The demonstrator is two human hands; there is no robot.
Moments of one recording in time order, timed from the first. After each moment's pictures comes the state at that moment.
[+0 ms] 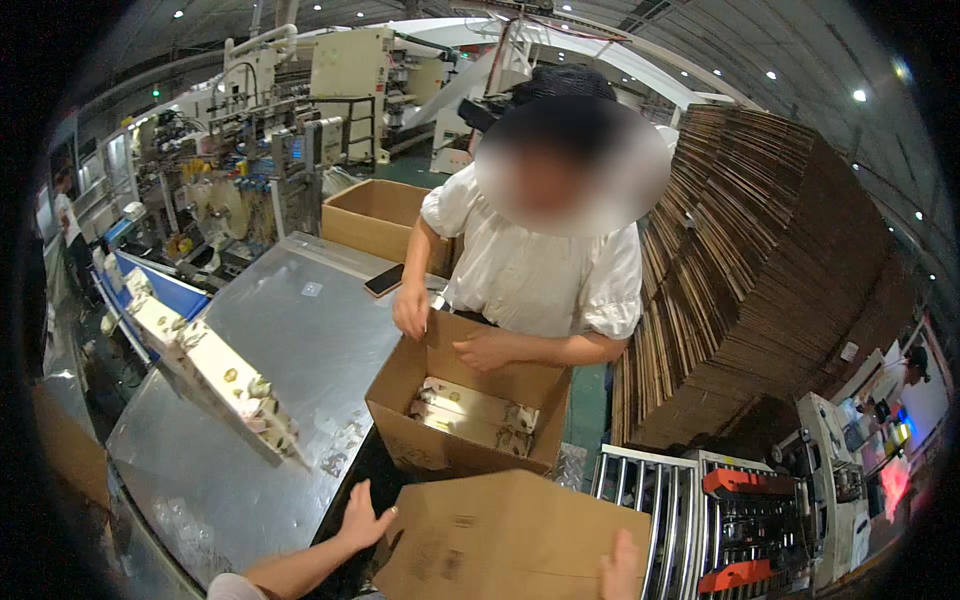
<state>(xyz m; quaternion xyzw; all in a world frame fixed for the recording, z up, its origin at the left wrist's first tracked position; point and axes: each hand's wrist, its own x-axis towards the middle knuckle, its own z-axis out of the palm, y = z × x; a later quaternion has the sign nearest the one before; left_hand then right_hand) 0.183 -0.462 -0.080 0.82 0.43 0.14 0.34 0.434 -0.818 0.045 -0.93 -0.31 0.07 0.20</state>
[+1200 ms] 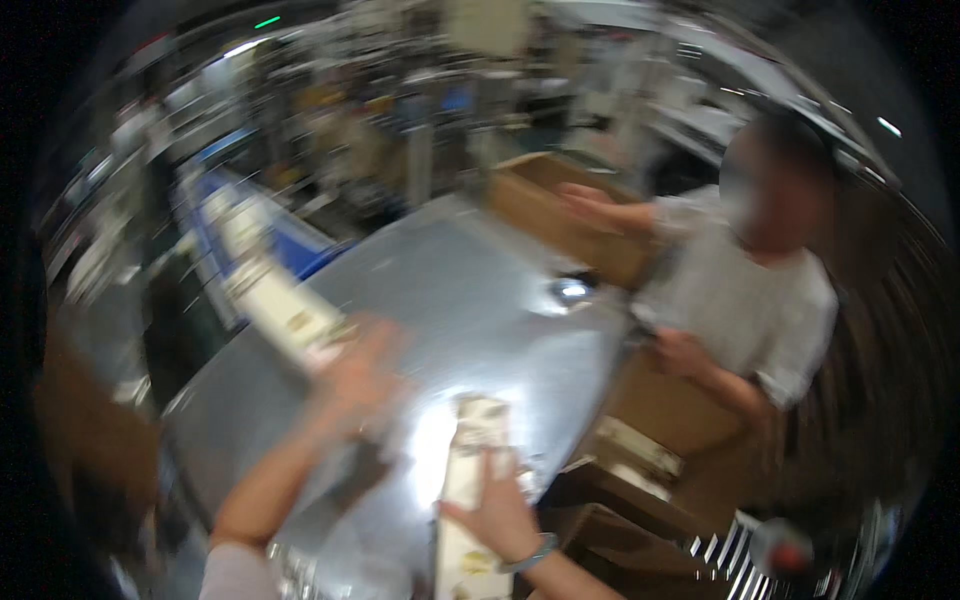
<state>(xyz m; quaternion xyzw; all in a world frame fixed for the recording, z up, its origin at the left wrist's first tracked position) 0.034 -0.097 0.049 0.94 0.32 0.05 0.10 0.218 -0.314 0.061 -0.76 -0.60 0.21 0.16</state>
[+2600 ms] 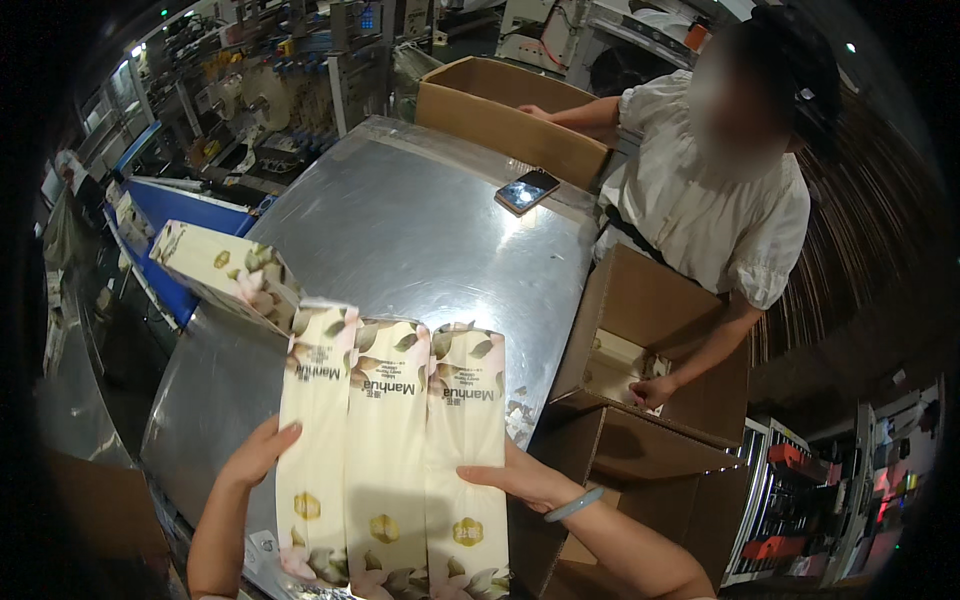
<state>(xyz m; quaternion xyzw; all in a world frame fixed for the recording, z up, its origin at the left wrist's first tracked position) -0.042 -0.195 0.000 0.55 0.44 0.12 0.70 0.278 -0.358 0.020 -0.49 -0.22 0.75 0.38</state>
